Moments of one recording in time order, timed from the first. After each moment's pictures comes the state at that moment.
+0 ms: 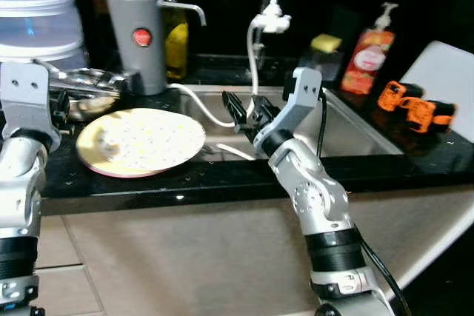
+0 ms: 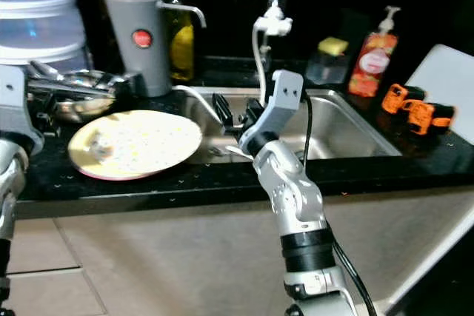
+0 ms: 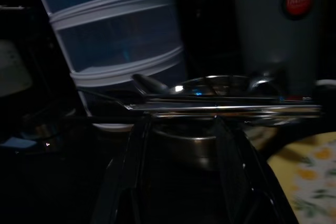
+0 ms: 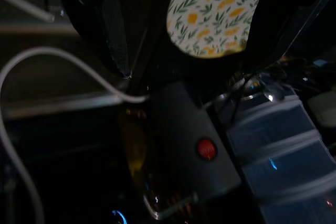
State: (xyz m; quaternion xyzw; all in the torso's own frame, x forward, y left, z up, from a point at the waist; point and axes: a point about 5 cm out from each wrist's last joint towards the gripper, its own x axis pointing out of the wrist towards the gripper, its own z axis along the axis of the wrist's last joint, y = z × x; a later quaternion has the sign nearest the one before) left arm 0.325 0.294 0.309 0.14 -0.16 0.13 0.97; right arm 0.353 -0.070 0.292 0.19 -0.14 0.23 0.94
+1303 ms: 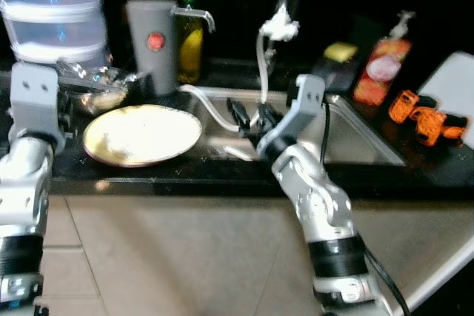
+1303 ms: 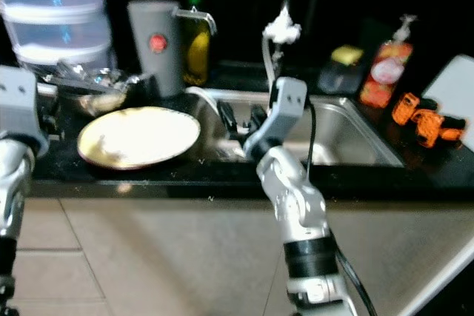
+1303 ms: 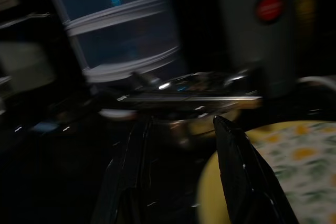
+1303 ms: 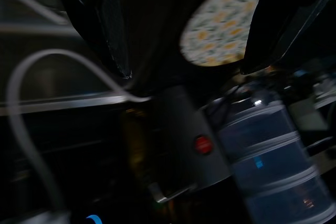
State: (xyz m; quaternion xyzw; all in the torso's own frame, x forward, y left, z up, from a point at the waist) left arm 0.330 0.294 0.301 0.16 -0.14 0.15 0.97; right arm 0.350 -0.069 0.289 0.19 -0.14 0.24 0.94
